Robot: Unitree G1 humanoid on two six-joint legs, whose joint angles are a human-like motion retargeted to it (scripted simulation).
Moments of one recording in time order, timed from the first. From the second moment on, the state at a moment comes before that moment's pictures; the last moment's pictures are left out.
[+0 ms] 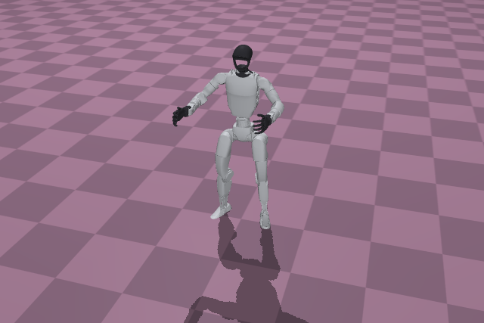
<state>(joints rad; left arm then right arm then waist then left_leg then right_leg) -0.73 0.79 -0.44 0.45 -0.73 -0.19 0.15 -0.58 -0.71 0.18 0.47 0.68 -0.09 -0.26 0.06 -0.09 0.13 0.09 0.07 0.37 -0.02 -0.11 -0.18 0.04 -0.23 -0.37 0.06 -0.01 0.24</state>
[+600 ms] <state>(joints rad) -0.76 0.65 -0.53 0.43 -0.95 -0.17 0.10 -0.66 -0.61 0.43 0.36 0.84 -0.06 -0.18 -0.02 -0.07 0.21 0.07 0.07 0.45 -0.04 -0.10 -0.18 -0.02 -0.22 -0.30 0.04 0.02 0.25</state>
